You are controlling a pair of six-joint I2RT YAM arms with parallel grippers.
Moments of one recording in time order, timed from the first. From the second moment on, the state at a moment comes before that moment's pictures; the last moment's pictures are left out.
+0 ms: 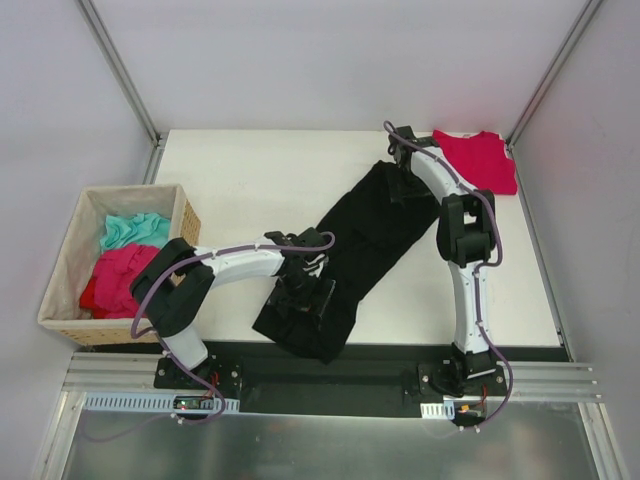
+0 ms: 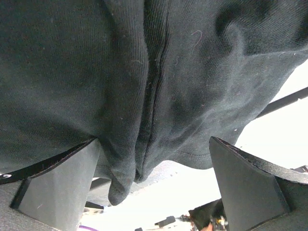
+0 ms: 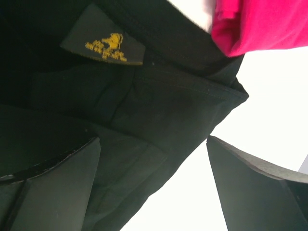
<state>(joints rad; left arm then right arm) -0.82 1.68 0.98 -0.77 0.33 -0.50 0.27 2.34 2.04 -1.03 0.43 0.16</state>
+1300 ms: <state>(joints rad) -1.00 1.85 1.27 -0.76 0.49 -0.41 0.36 2.45 2.24 -1.02 0.19 0.11</state>
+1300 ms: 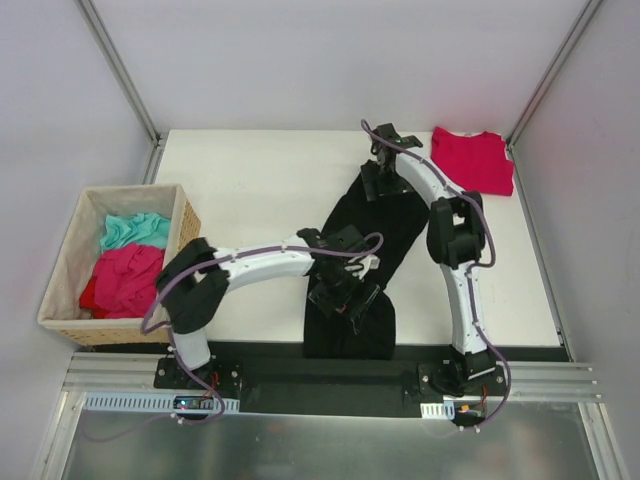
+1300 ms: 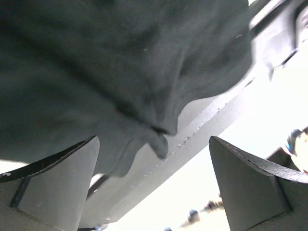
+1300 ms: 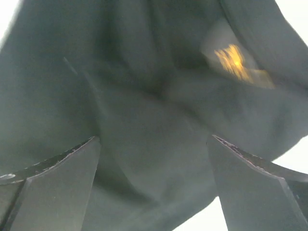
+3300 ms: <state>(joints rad) -0.64 2.56 2.46 -1.20 -0.24 -0.21 0.64 1.20 1.37 -0.96 0.57 0.25</state>
